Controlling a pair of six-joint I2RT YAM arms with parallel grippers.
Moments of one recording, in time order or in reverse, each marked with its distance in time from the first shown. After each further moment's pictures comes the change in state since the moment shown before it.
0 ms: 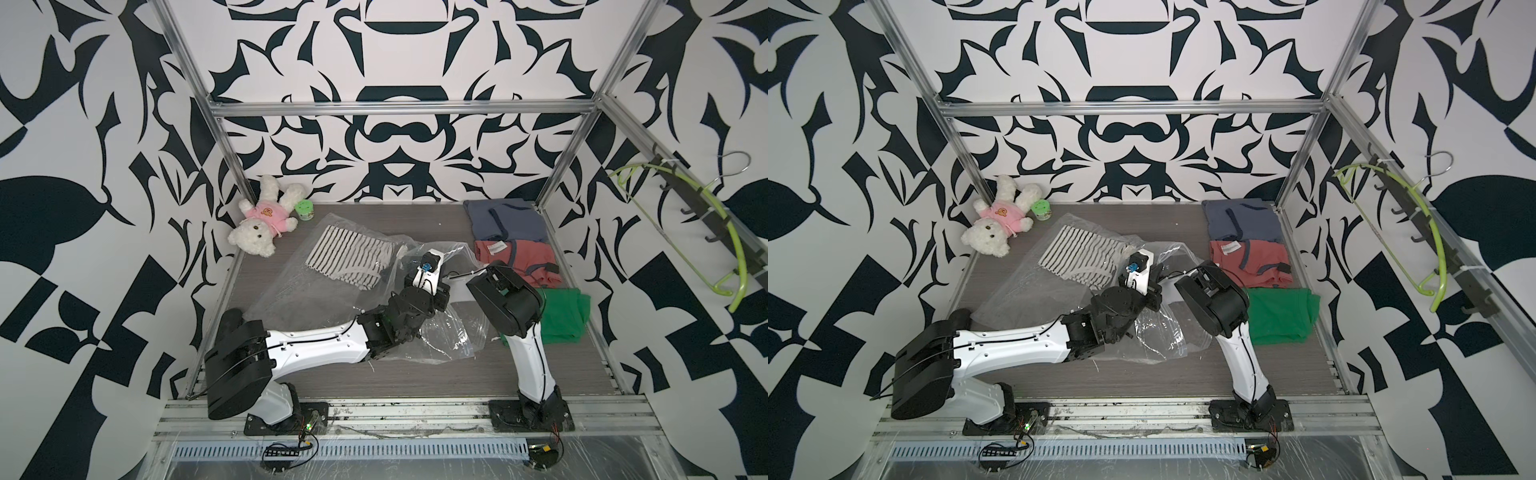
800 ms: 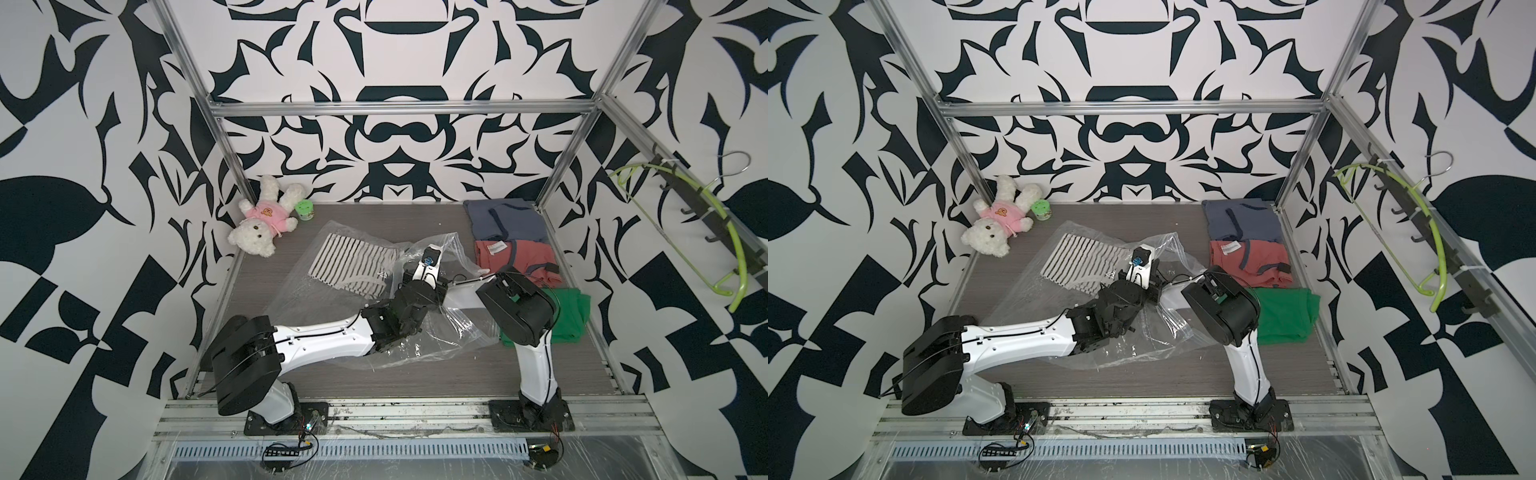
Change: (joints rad) left arm 0.032 0.049 0.051 -0.074 -0.052 0.013; right arm 0.032 -0.109 -0.084 -0.084 0.058 -0.223
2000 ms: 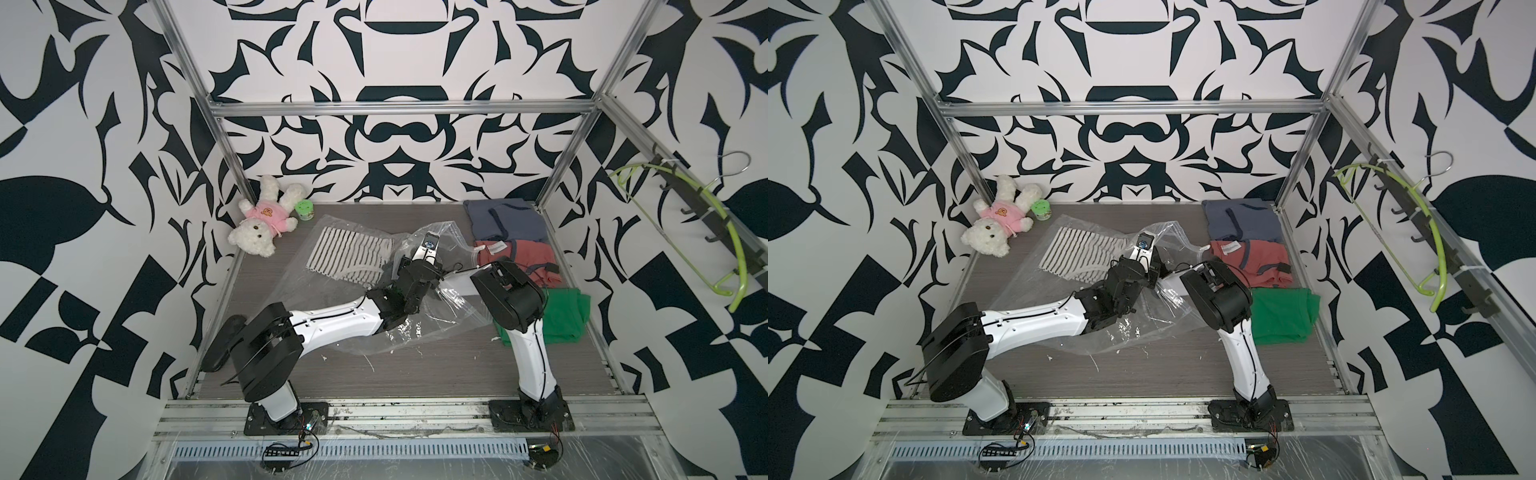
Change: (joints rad) left arm 0.124 0.108 0.105 -0.106 0.031 0.058; right arm -0.111 0.113 0.117 0.101 -0.227 0.150
